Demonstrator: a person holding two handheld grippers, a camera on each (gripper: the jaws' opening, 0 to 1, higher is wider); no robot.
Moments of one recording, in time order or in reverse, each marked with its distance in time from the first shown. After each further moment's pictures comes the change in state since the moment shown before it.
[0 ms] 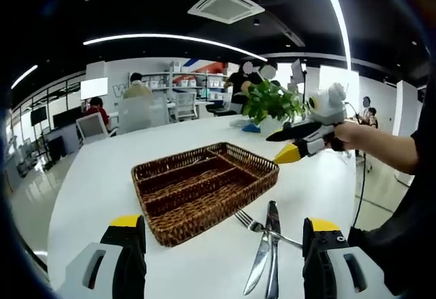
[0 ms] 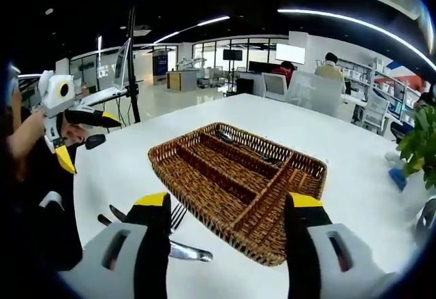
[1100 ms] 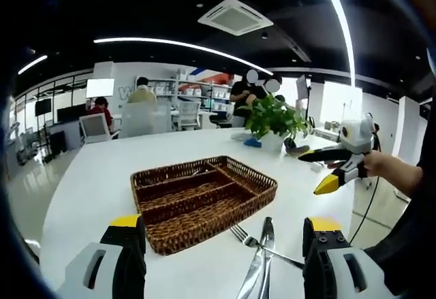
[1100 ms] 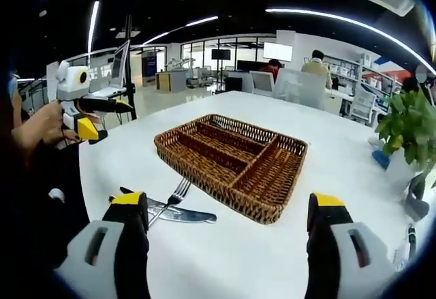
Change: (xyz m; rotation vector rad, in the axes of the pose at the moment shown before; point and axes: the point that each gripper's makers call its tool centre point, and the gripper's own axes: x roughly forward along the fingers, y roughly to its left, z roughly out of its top) left arm -0.002 -0.008 0.013 -0.037 -0.062 -0.002; right arm -0.062 0.005 -0.034 0.055 -0.004 -0.078
